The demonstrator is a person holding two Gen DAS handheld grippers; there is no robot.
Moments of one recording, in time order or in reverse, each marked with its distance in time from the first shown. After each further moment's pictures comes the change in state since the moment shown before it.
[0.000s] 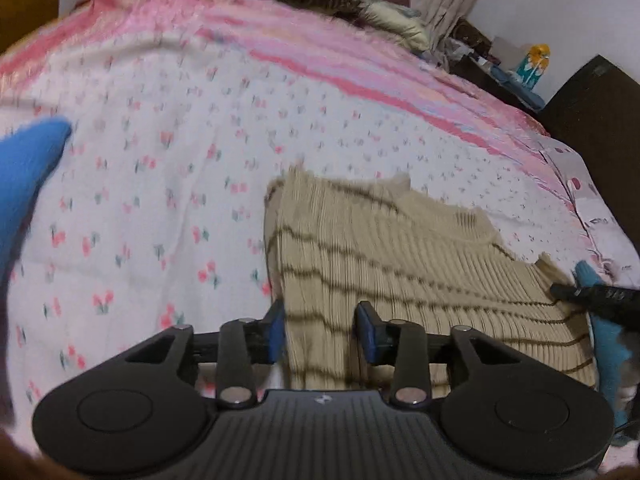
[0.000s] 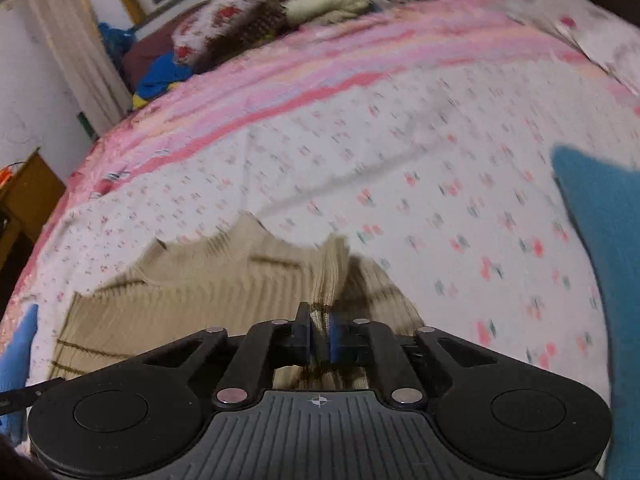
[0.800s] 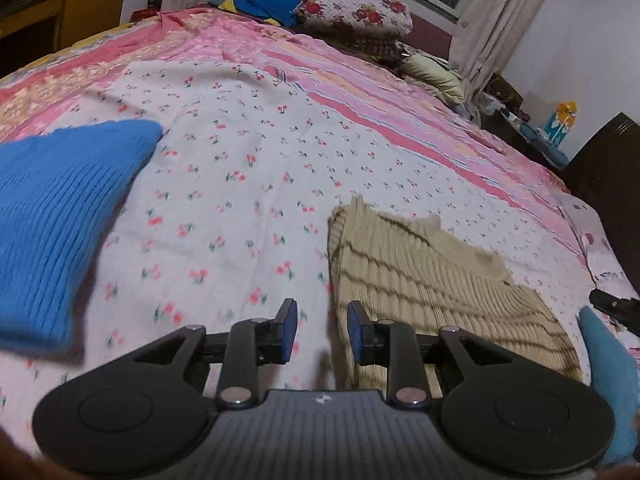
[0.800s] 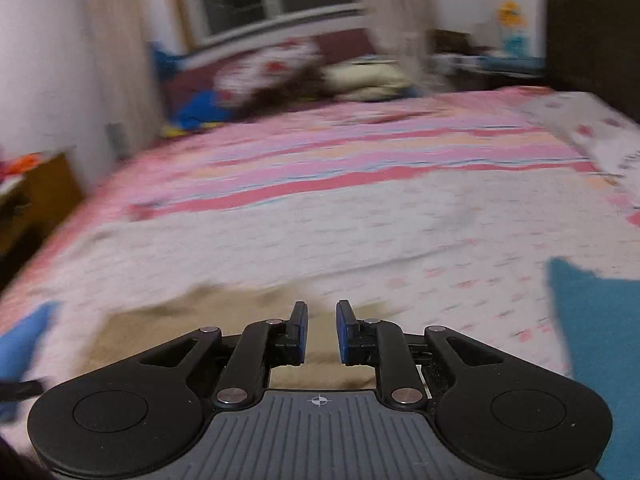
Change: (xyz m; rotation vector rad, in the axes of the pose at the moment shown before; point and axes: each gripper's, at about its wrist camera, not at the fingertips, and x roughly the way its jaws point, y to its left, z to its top) left arm -0.062 0.028 -0.034 -0.137 -0.119 0.057; right arm -0.066 0.050 -0.018 -0.188 -0.172 0.037
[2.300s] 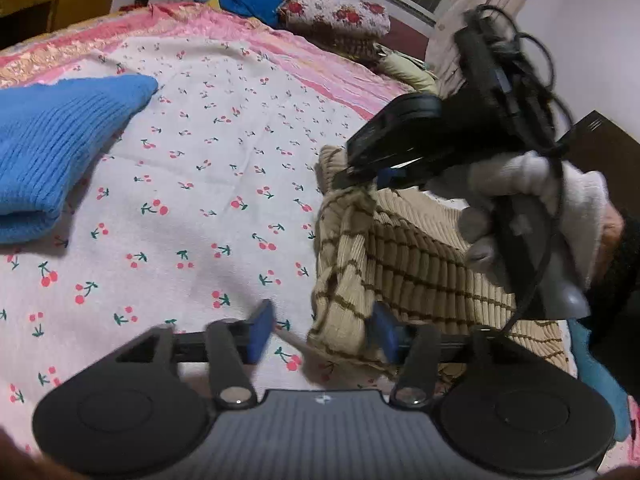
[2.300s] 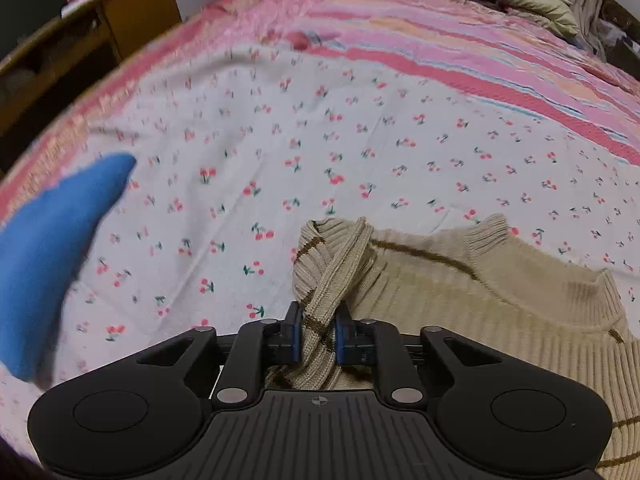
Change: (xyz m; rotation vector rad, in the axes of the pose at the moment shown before) left arm -0.012 0.000 -0.065 0.006 -0.024 -0.069; right arm 0.165 0.221 -0.005 -0.304 0.410 0.093
